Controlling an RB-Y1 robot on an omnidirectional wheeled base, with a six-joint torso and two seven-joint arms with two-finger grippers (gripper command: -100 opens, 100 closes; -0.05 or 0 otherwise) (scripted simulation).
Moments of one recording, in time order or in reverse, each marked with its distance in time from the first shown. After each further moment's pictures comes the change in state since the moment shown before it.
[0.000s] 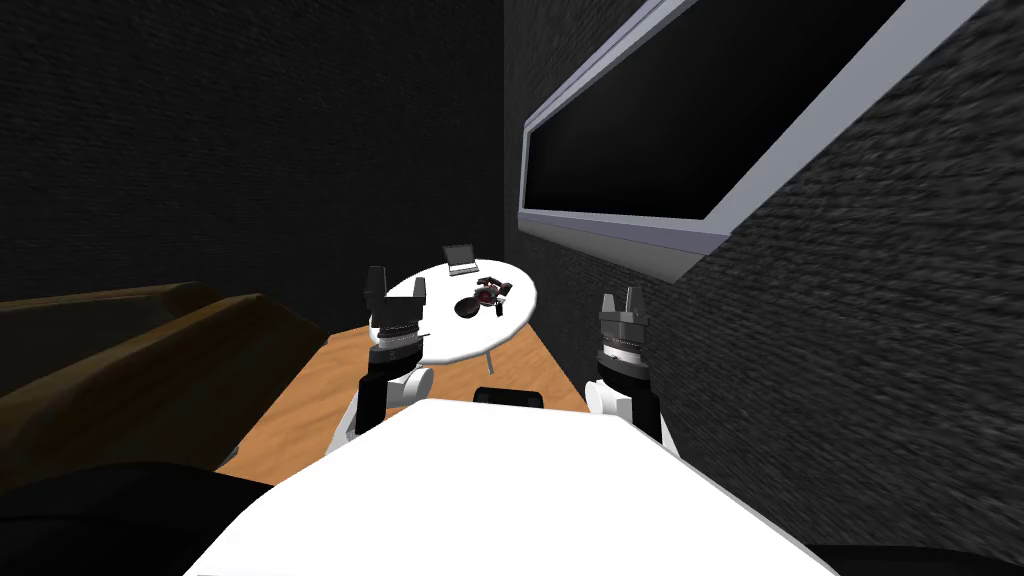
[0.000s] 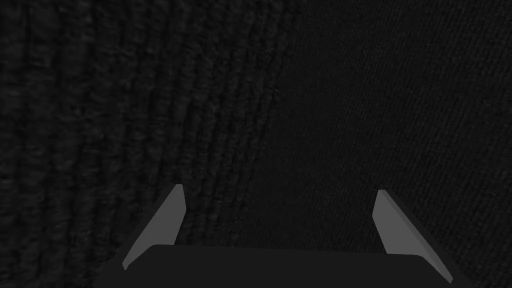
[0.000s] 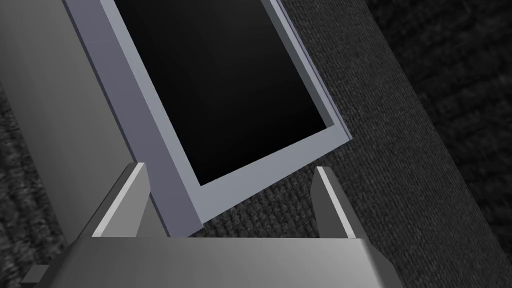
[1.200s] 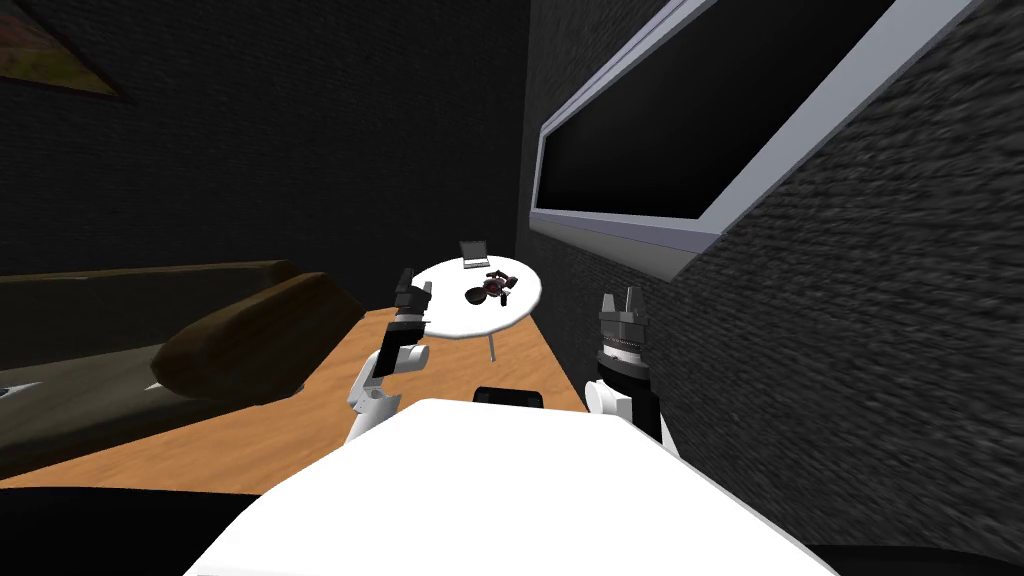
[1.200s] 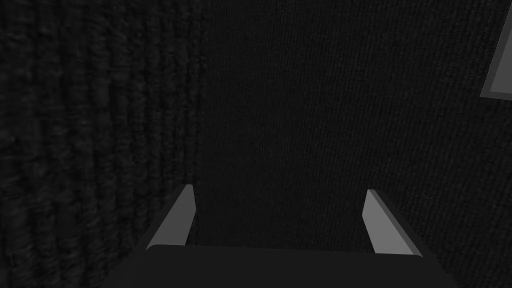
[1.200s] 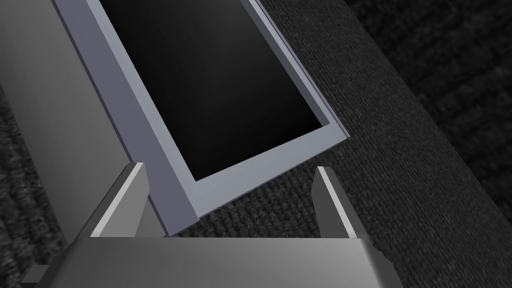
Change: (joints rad) left arm -0.265 0.120 0.186 0.301 -0.010 0.248 0.139; right arm 0.000 0.000 0.000 0.000 0.000 0.000 0.000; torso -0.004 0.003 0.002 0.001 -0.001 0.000
